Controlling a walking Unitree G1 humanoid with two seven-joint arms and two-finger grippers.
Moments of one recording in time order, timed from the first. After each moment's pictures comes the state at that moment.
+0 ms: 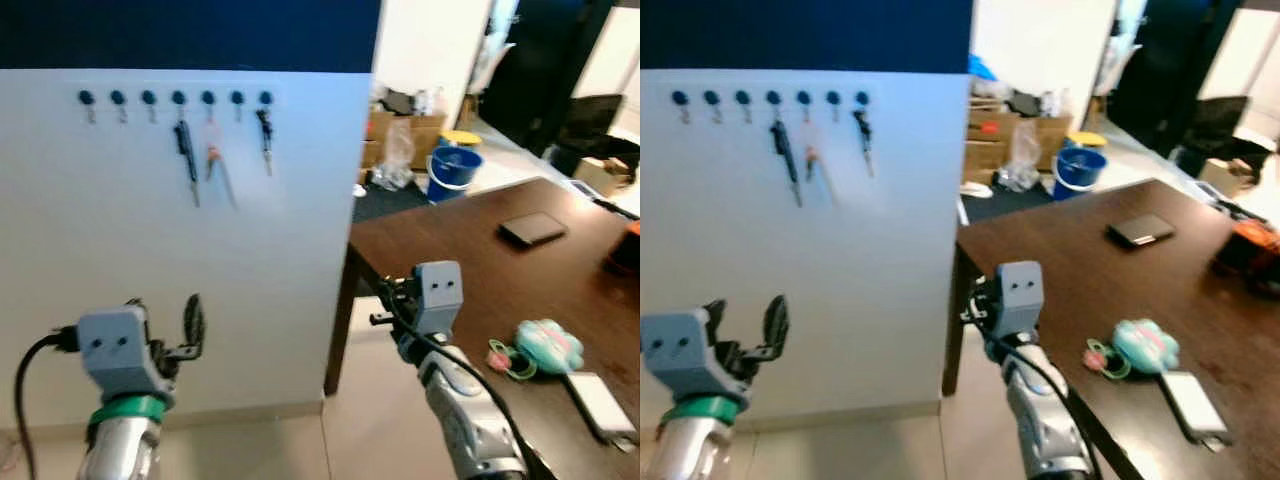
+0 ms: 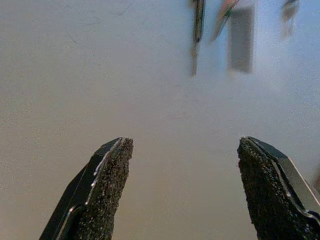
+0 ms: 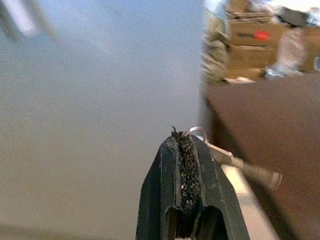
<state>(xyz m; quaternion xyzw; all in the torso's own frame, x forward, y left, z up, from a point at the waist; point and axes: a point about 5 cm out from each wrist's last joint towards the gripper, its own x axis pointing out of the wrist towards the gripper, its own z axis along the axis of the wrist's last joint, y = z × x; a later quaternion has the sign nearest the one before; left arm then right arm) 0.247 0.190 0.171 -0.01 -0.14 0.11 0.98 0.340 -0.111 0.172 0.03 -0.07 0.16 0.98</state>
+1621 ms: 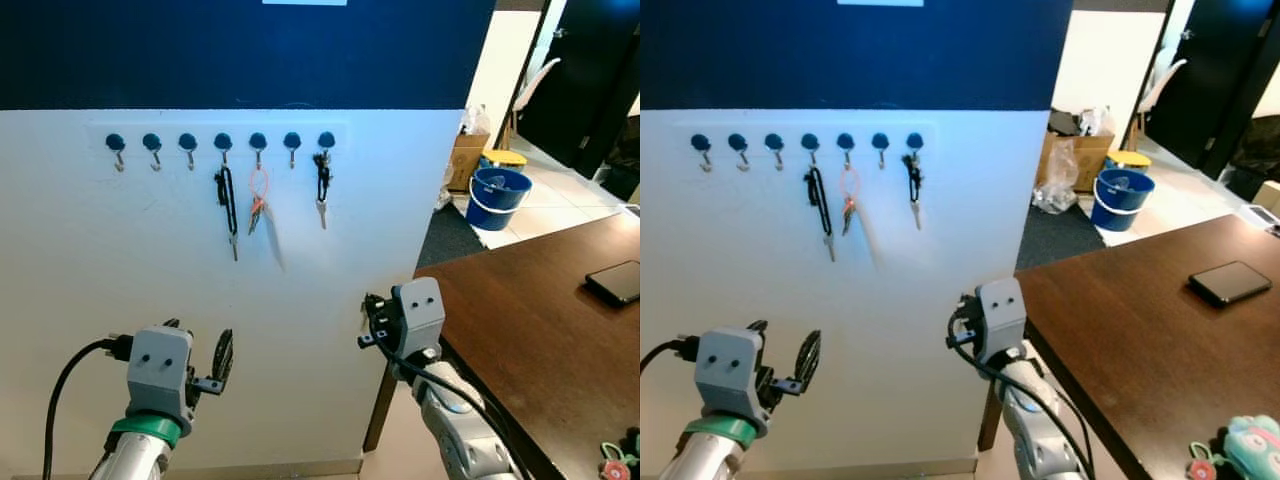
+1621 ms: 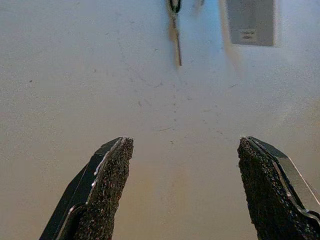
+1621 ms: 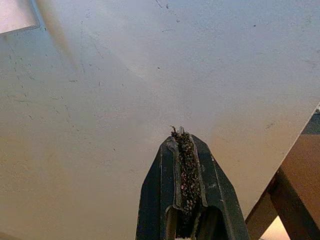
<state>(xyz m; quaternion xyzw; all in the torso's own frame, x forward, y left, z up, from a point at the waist) 0.252 0.164 0.148 0.05 -0.09 -0.02 0.99 0.332 -0.128 0.152 -0.04 -0.05 0.15 0.99</state>
